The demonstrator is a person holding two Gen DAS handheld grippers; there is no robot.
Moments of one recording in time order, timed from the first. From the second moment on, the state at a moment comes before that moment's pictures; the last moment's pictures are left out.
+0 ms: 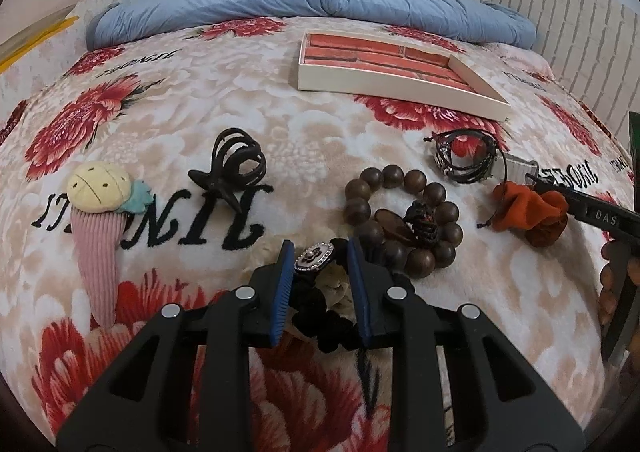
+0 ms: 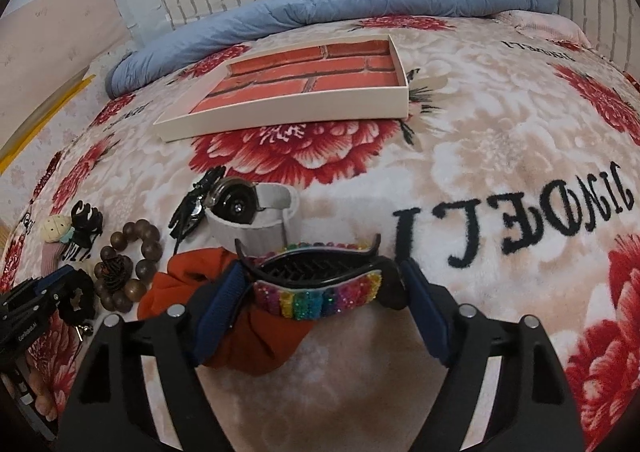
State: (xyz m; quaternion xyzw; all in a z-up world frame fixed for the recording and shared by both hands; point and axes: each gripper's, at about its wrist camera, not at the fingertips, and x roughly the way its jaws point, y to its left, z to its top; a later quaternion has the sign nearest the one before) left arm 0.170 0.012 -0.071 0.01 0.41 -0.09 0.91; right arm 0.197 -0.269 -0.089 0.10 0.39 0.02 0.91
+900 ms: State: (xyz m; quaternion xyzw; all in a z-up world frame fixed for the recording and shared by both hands) left arm 0.155 0.014 -0.046 0.00 0.37 -0.09 0.93; right arm 0.186 -0.271 -0.073 0.09 0.37 0.02 0.93
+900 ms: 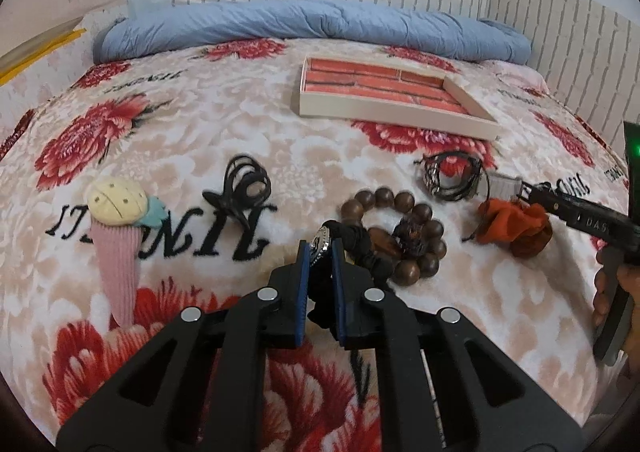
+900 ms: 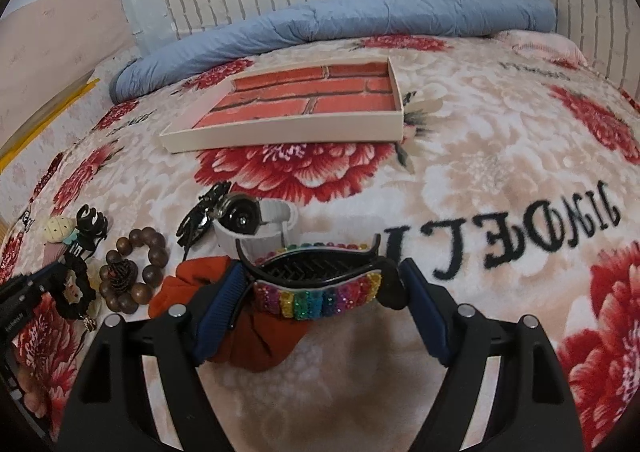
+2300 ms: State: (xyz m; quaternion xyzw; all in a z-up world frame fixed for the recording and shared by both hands) left arm 0.349 -0.065 0.058 0.00 0.33 -0.10 0.94; right arm 0.327 -0.302 0.024 0.05 0.30 -0.05 0.95
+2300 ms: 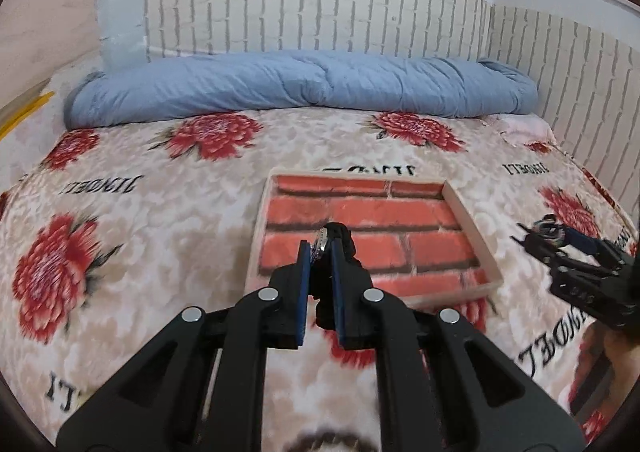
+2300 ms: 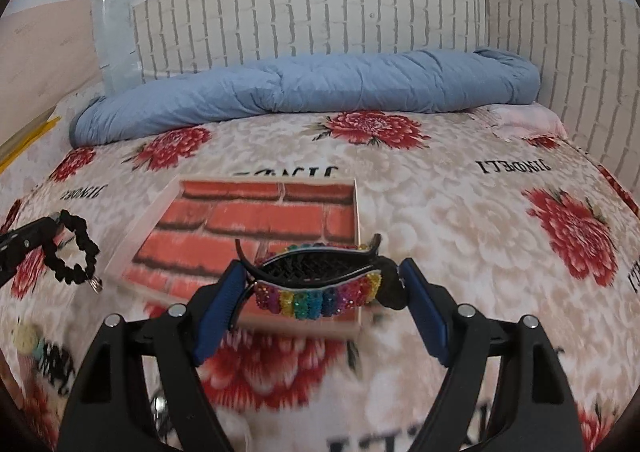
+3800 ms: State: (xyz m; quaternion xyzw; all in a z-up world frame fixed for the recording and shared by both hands) left arm 0.592 -0.101 -0.061 0.06 0.48 -0.06 0.87; right arm 0.579 -0.296 -0.081 0.03 0.48 -0.07 0.87
